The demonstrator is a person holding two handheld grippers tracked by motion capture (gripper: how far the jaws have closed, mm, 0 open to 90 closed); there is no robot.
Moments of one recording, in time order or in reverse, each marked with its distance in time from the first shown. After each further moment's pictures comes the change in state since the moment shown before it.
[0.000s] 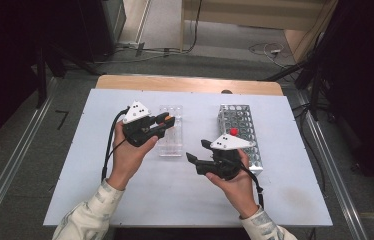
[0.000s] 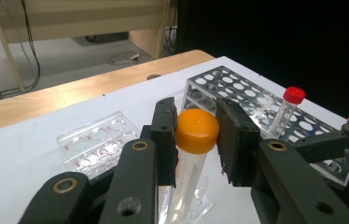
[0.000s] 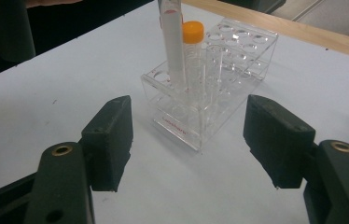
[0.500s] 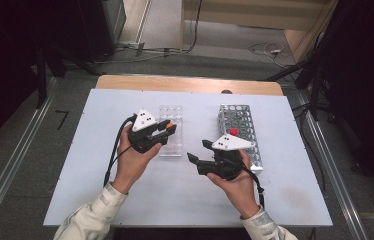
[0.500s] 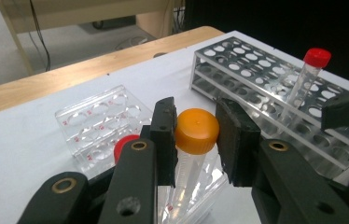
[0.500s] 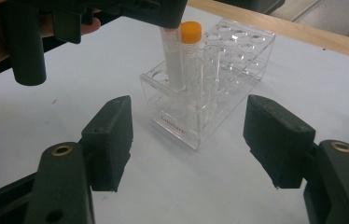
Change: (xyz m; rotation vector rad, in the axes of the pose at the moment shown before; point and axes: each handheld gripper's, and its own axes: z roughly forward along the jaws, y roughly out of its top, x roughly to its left) left arm -0.005 -0.020 0.011 0.070 0.045 0.047; right arm -0.001 -0.001 -0.003 -0.002 -0.004 0.005
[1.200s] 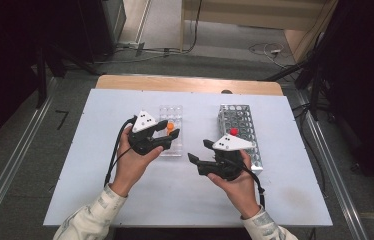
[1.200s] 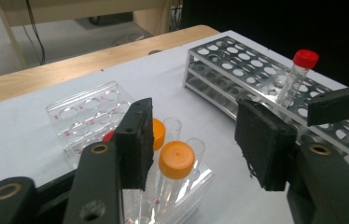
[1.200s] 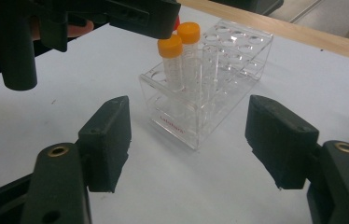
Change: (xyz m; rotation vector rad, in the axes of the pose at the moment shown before) left arm -0.007 0.003 -0.006 -0.008 -0.020 -0.038; right arm 0.000 -0.001 -0.002 -0.004 -0.003 0.000
